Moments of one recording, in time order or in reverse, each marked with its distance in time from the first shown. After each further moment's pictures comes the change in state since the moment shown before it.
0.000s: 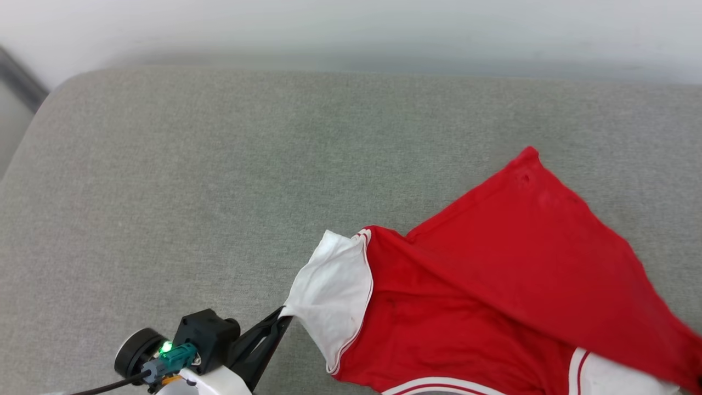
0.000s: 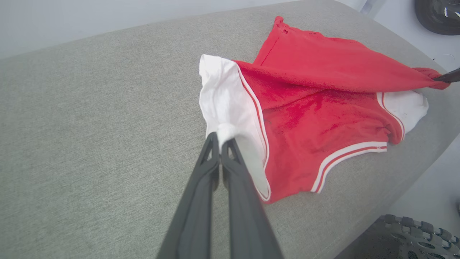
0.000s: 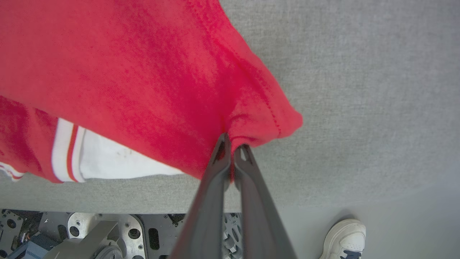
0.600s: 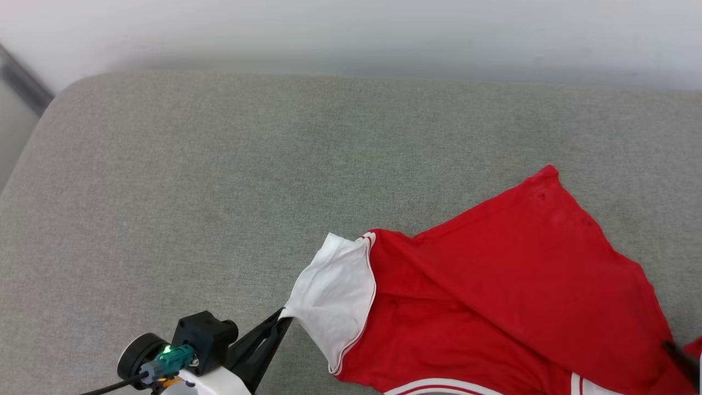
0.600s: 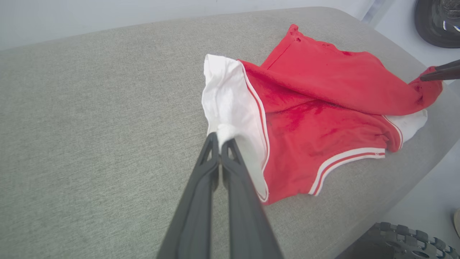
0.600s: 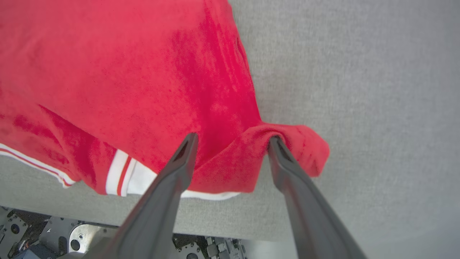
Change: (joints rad) left arm 0.020 -0.023 0.007 0.042 -0.033 -0.004 -0.043; right arm 0.057 0.022 0.048 -0.111 0.035 0.000 -0.085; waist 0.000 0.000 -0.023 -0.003
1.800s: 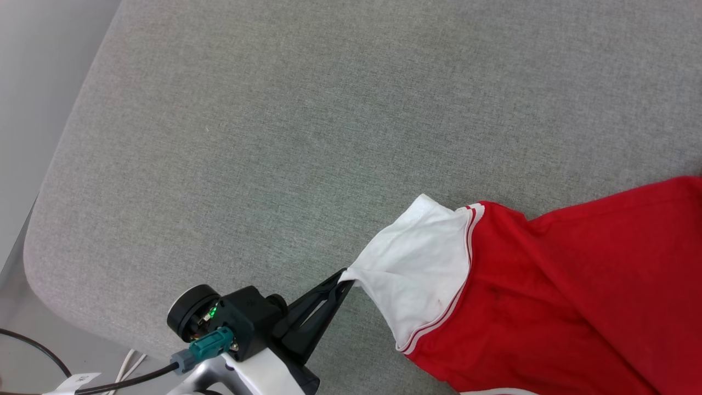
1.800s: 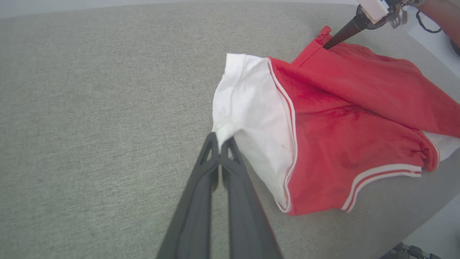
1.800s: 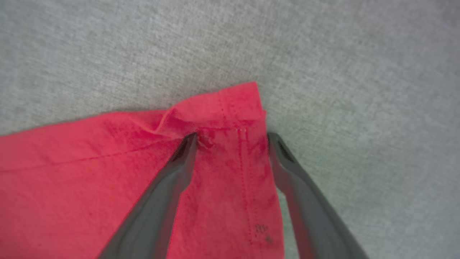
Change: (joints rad) left arm -0.152 -0.102 -0.055 -0.062 0.077 -0.061 -0.019; right arm -0.721 -0.168 0.197 0.410 -0.103 0.000 0.256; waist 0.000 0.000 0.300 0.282
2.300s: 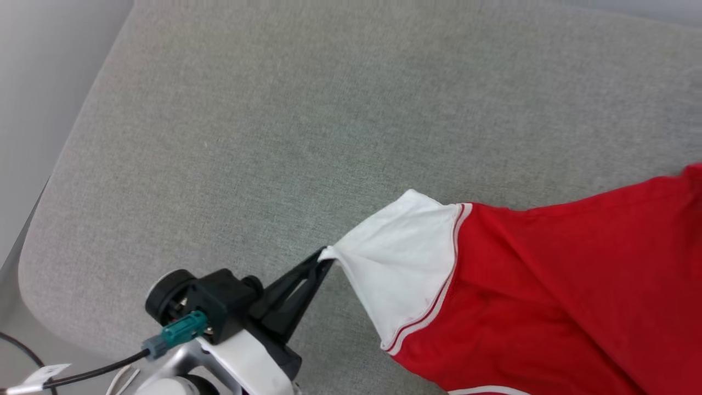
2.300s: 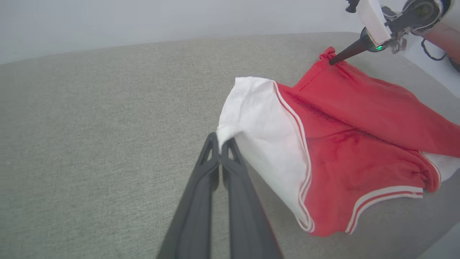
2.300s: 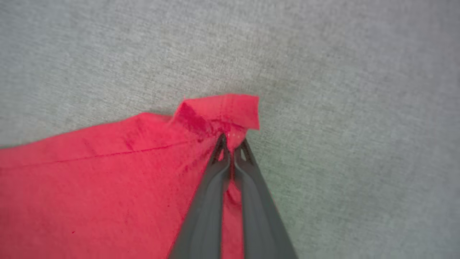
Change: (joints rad) left arm -0.011 0.012 0.040 0.010 -0.023 0.007 -0.026; right arm -0.007 0.009 -0.003 0.084 0.066 0.000 -0.165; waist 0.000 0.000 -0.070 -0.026
